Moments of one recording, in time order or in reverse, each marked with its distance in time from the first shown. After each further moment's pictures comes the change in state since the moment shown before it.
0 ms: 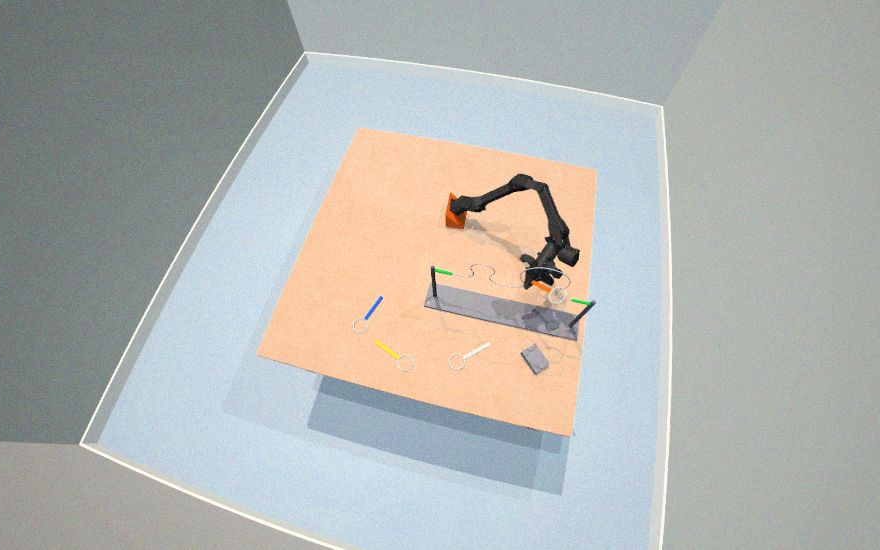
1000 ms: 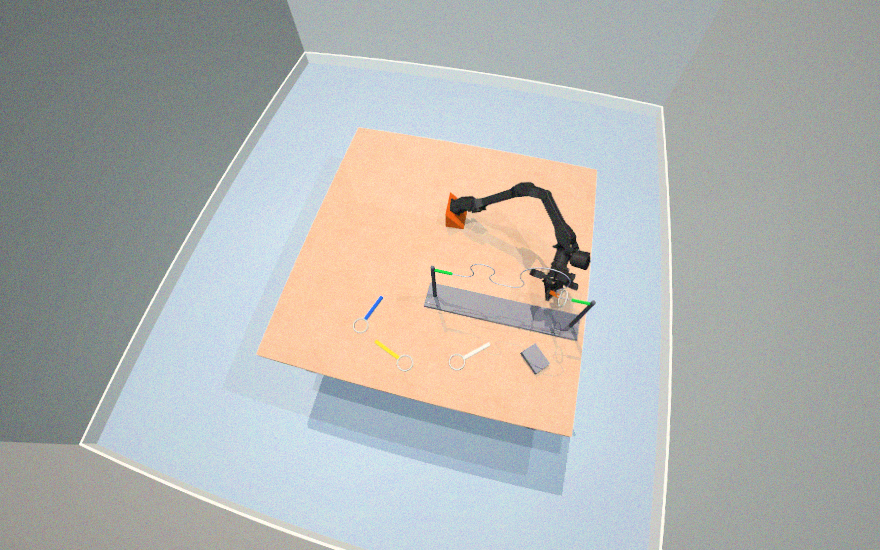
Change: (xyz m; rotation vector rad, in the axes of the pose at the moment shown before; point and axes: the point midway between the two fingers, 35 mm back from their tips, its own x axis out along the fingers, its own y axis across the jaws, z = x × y) arm -0.018 0.099 0.031 0.596 0.005 0.336
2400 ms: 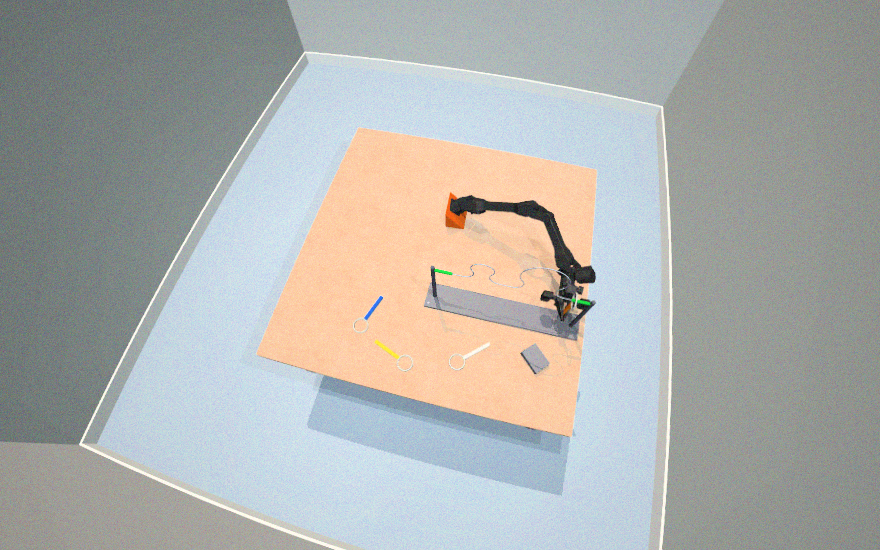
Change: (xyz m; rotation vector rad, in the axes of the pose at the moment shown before) arm 0.053 0.070 0.029 0.223 -0.476 0.064
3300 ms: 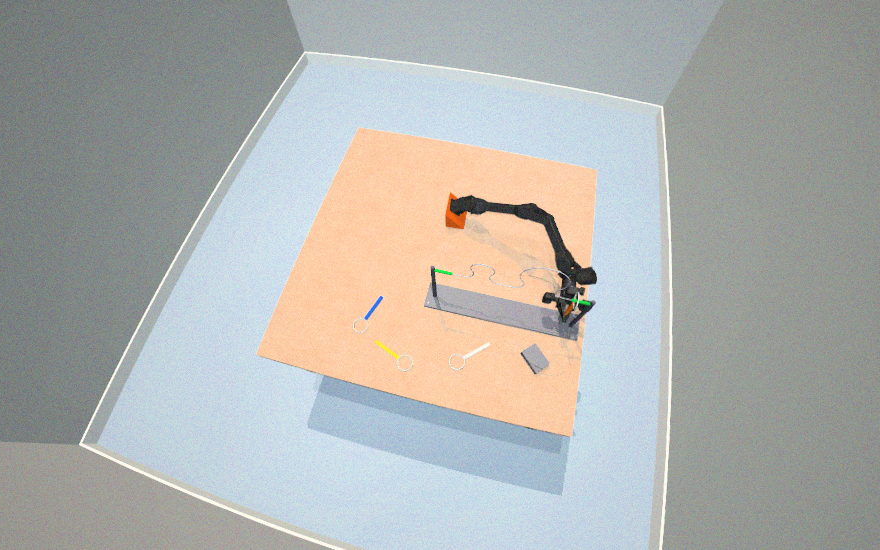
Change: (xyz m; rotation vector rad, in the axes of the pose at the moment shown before) arm 0.005 0.007 0.002 0.013 -0.053 0.001
